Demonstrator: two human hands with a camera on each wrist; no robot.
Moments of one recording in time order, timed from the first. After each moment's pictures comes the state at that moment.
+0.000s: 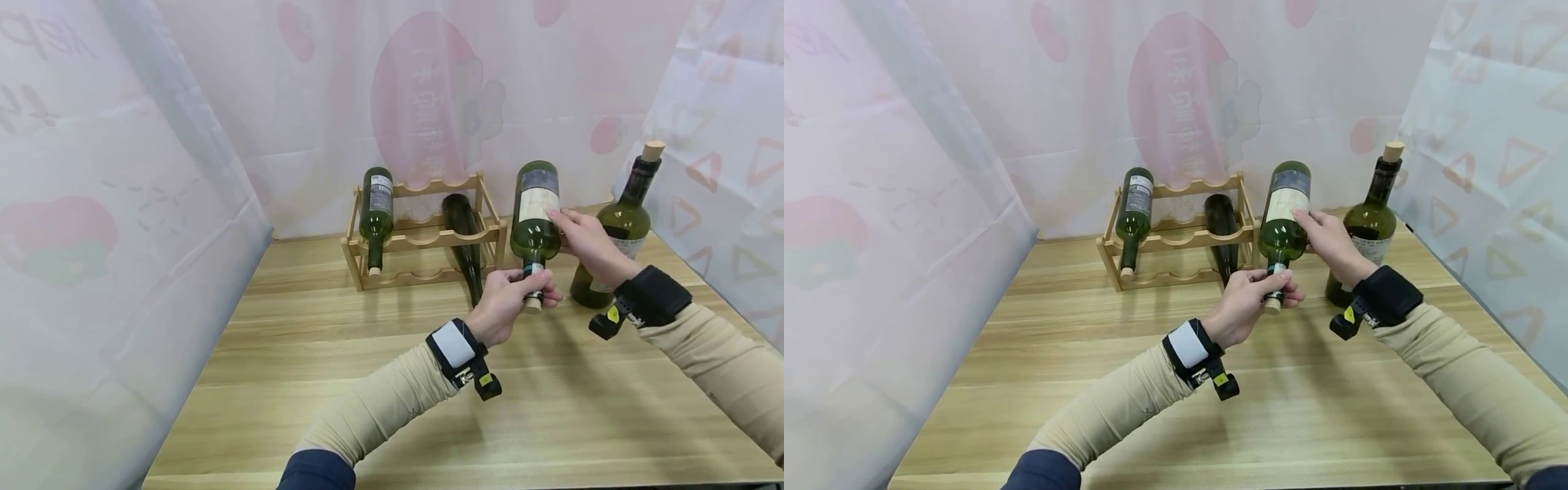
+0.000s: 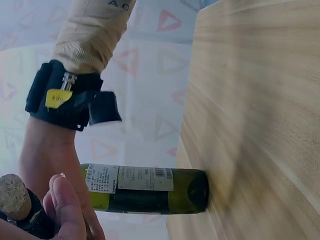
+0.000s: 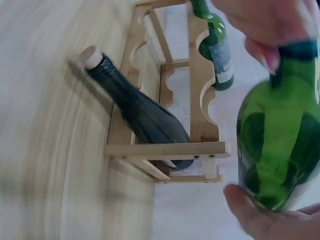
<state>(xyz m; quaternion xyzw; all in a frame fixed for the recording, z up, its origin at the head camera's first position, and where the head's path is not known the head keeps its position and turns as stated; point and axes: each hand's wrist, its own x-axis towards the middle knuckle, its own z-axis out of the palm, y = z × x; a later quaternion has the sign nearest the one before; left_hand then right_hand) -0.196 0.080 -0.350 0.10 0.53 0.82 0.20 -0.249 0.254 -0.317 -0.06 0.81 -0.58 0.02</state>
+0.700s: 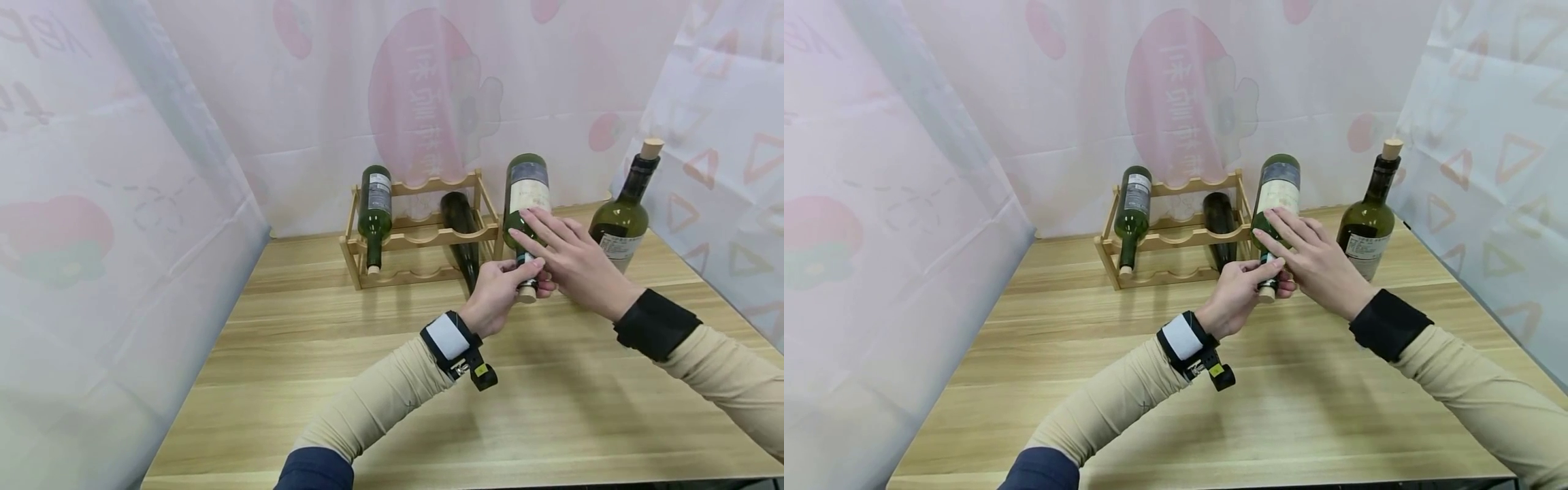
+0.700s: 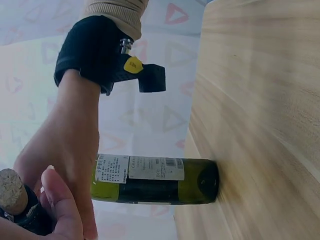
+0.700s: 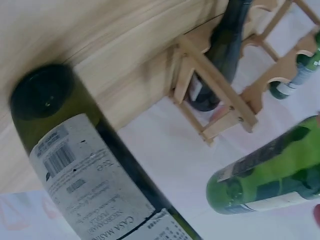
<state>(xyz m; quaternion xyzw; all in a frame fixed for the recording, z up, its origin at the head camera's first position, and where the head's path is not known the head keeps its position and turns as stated) -0.203 0.074 -0.342 0.10 0.51 0.83 0.20 -0.226 0.245 -0.345 -0.41 0.82 -0.01 -0.40</state>
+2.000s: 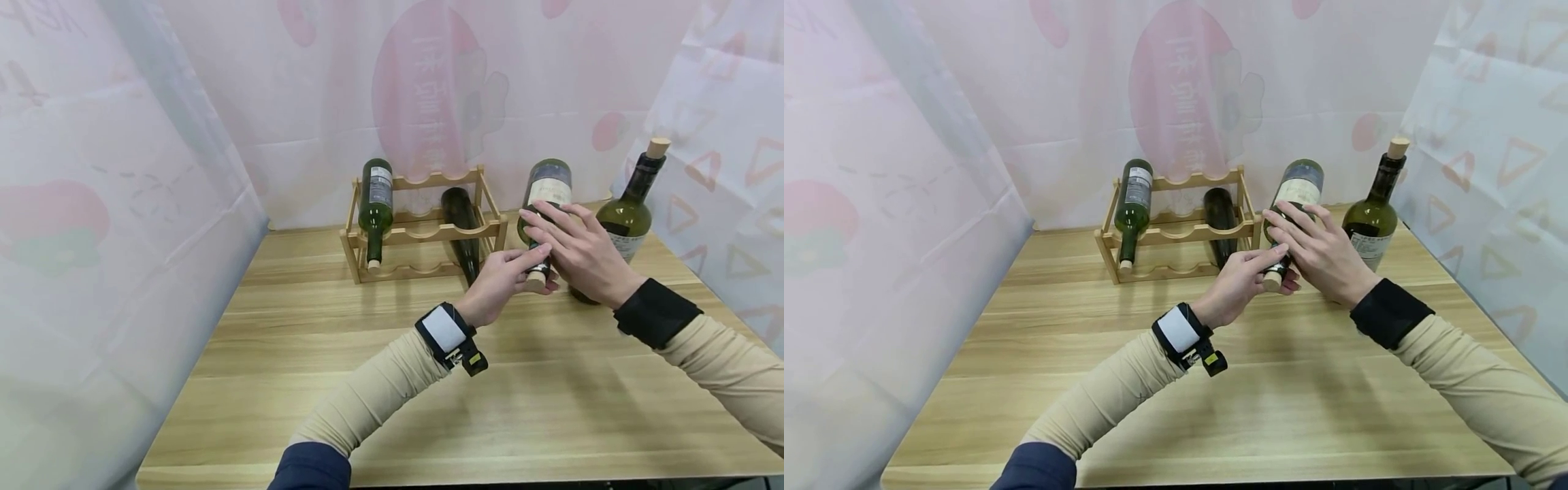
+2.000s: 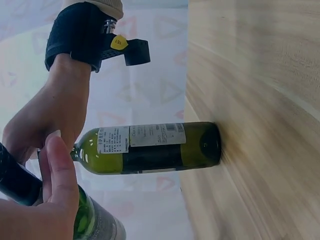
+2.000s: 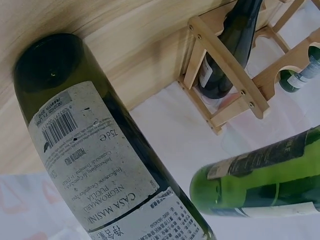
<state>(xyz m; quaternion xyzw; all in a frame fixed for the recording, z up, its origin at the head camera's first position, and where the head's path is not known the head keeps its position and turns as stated) -0.210 0.064 -0.337 0.22 0.56 0.77 0.21 -0.236 0.245 -0.337 -0.43 0.77 0.01 -0.47</state>
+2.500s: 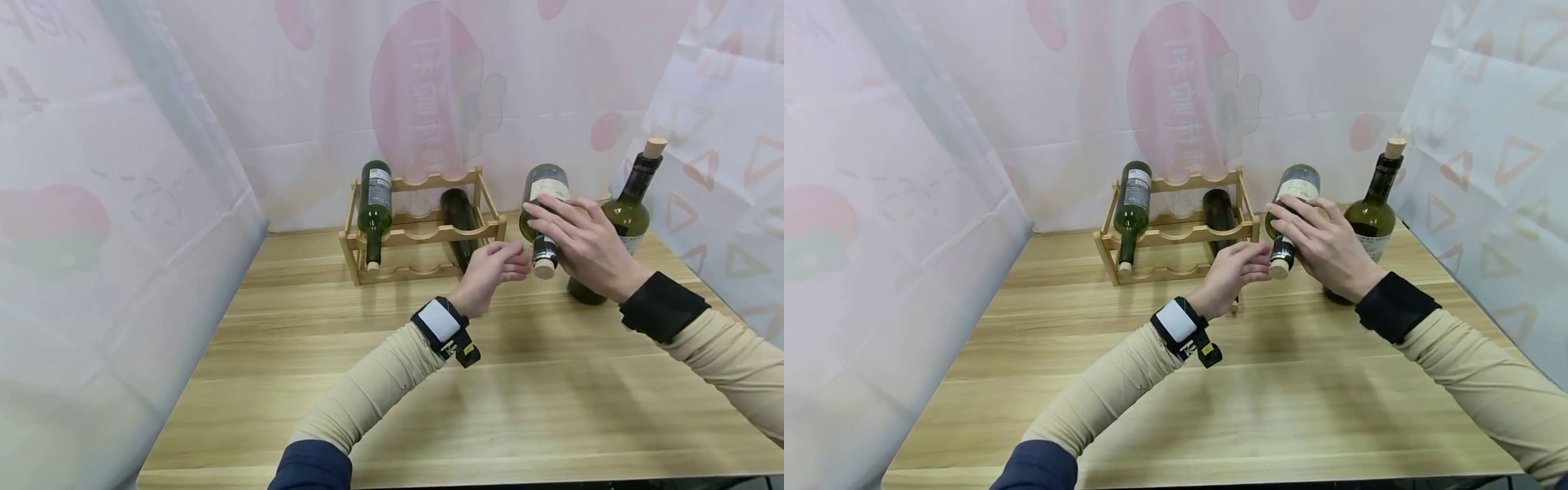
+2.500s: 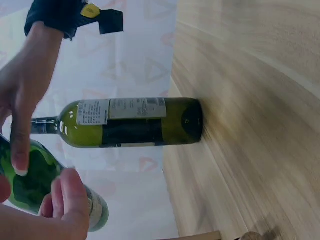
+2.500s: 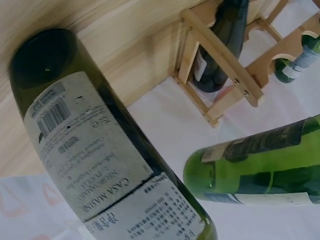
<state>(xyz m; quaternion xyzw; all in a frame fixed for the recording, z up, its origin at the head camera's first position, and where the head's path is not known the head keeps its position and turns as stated) -0.233 0.060 -0.348 0.13 0.61 0.77 0.16 -0.238 0.253 -0.324 -0.44 0.78 -0.02 -0.45</state>
